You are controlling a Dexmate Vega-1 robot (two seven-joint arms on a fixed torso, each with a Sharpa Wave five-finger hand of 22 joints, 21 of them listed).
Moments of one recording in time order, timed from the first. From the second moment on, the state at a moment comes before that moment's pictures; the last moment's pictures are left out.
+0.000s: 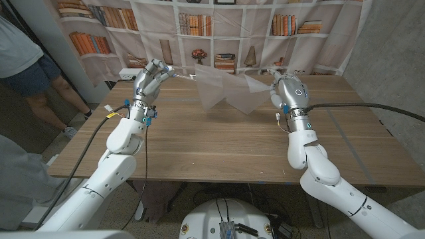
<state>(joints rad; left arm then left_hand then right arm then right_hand) 1.14 0.59 0.16 -1.80 -0.70 -0.52 0.00 1.47 0.03 0.48 -0.16 0.37 0.60 -0.15 1.24 0.67 0.50 -0.20 1.19 0.80 0.80 -0.09 0.58 1.19 0.32 -0.04 1.37 0.18 -1.16 -0.69 -0.50 -2.13 -0.90 -0.60 -0.52 1.26 0.16 0.33 -0.16 0.19 0.32 -0.18 0.24 0.21 0.78 -0.17 0.67 0.49 0.51 -0.05 0.29 0.30 0.31 -0.04 0.27 0.20</state>
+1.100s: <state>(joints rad) 1.19 0.59 0.11 -1.83 -0.69 -0.53 0.03 1.47 0.03 0.48 -0.16 0.37 0.60 -0.15 1.24 0.67 0.50 -0.20 1.19 0.80 0.80 -0.09 0.57 1.19 0.31 -0.04 1.36 0.18 -1.19 -0.69 -0.46 -2.12 -0.76 -0.69 -0.61 1.27 0.16 0.32 -0.16 0.19 0.33 -0.18 0.24 0.21 0.78 -0.17 0.67 0.49 0.53 -0.05 0.29 0.31 0.32 -0.04 0.27 0.20</state>
